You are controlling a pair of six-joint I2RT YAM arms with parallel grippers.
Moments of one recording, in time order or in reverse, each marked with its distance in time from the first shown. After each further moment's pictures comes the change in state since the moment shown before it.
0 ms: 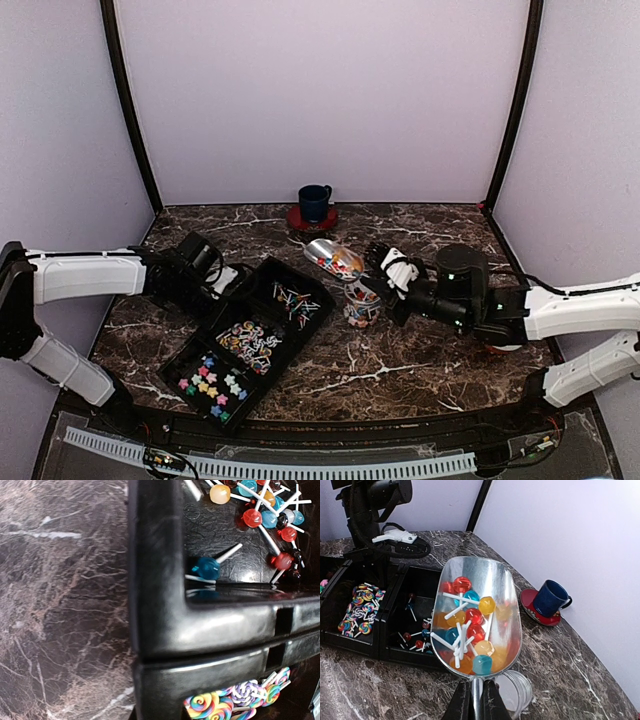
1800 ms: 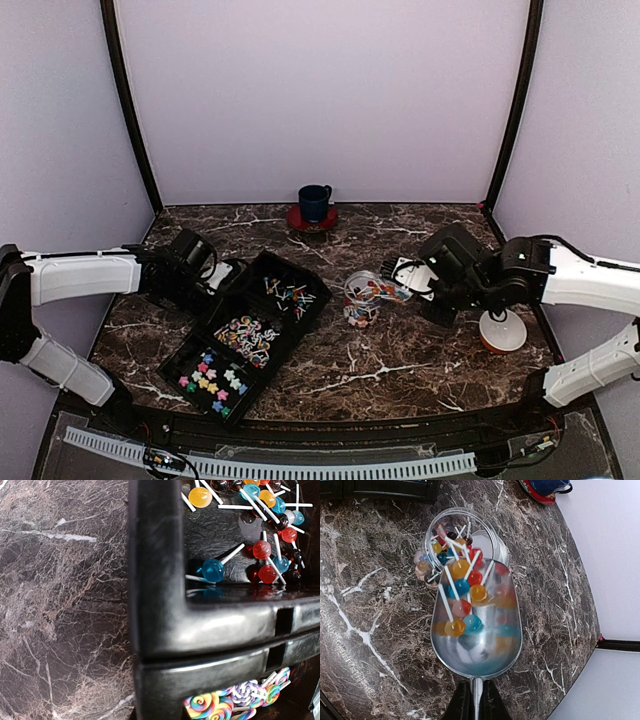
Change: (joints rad) left arm 0.048 -0.019 -0.007 0.015 0.024 -0.001; right arm -0.011 -0.042 0.334 -1.063 0.261 0.017
